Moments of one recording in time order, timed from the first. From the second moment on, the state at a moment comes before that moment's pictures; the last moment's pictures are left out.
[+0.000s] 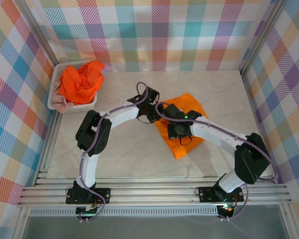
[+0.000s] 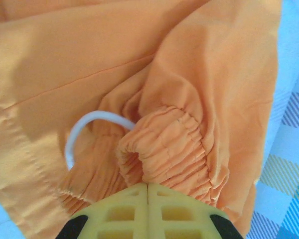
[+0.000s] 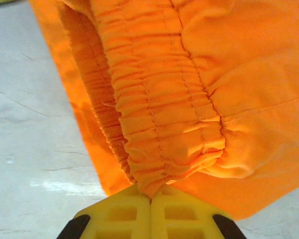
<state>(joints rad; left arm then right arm) -0.63 2.08 1.57 -0.38 0.37 -1.05 0.75 1.52 1.17 -0.87 0.23 0.58</state>
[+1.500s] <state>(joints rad) -0.58 1.76 1.26 -0.07 0.43 -1.07 0.50 1.34 0.84 -0.36 -0.63 0.81</state>
